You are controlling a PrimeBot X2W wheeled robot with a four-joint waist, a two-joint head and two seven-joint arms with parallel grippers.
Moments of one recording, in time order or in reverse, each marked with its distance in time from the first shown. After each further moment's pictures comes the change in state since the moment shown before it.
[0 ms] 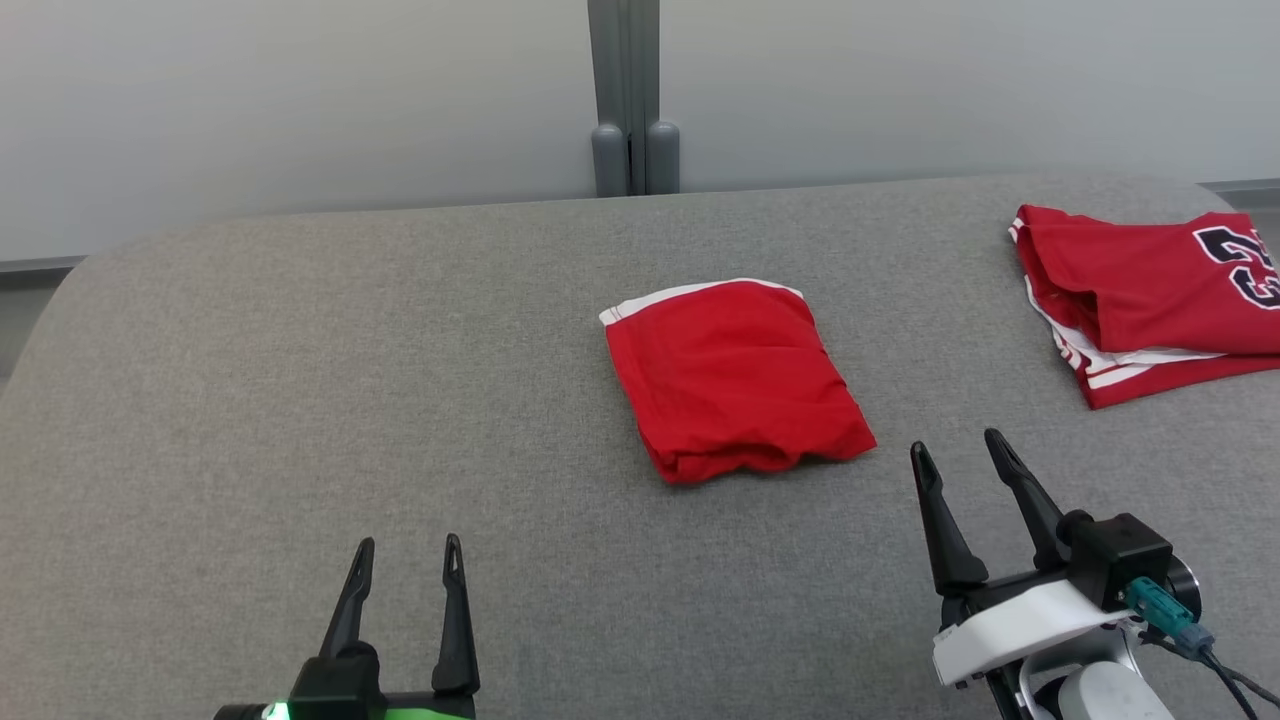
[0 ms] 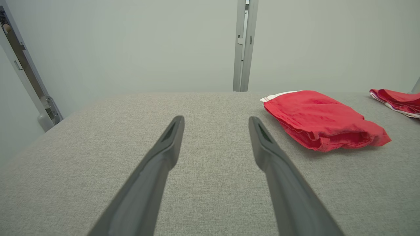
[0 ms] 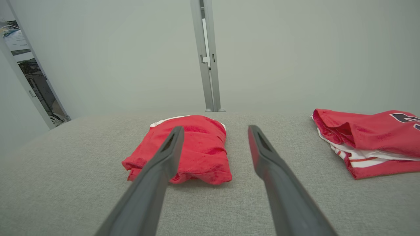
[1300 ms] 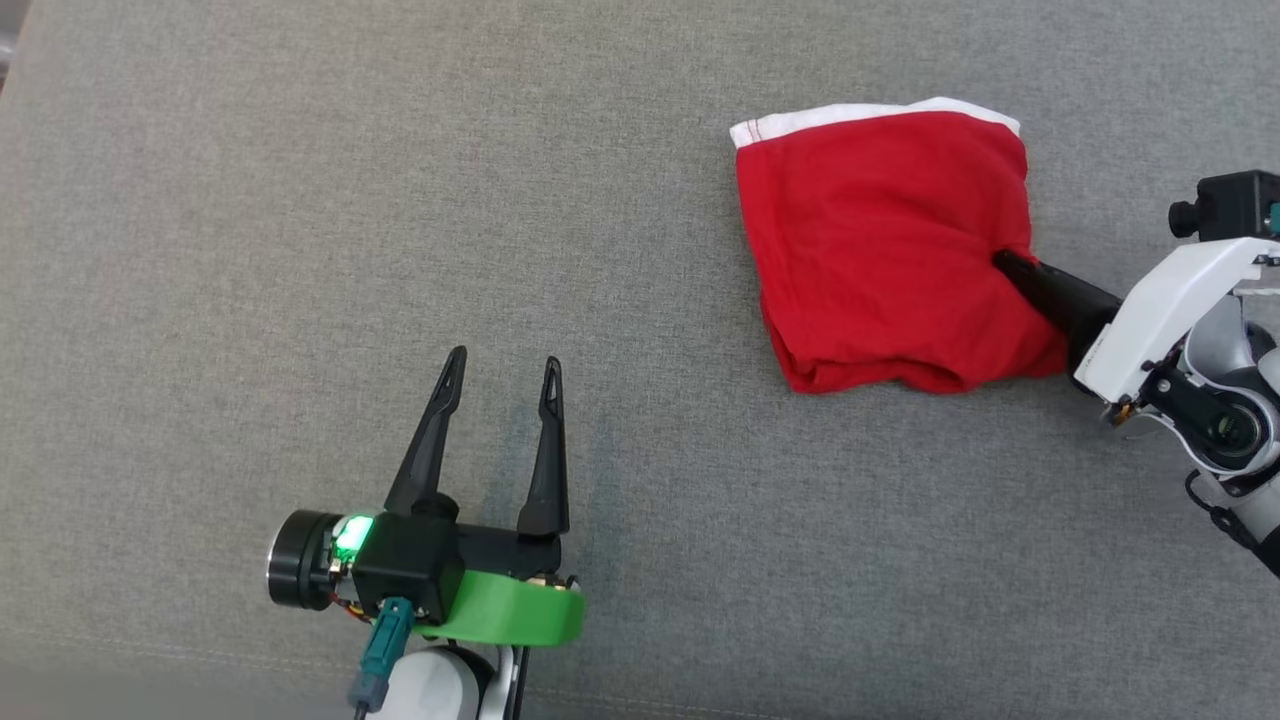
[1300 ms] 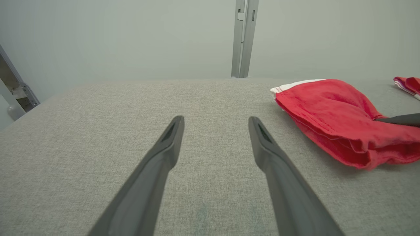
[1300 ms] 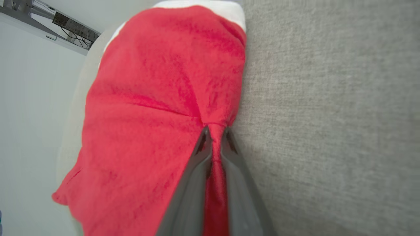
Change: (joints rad) left arm -0.270 0.000 -0.178 -0.075 -0.021 0.026 0.000; right arm -0.625 -0.529 0.464 0.230 1.102 0.000 0.494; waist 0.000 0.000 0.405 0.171
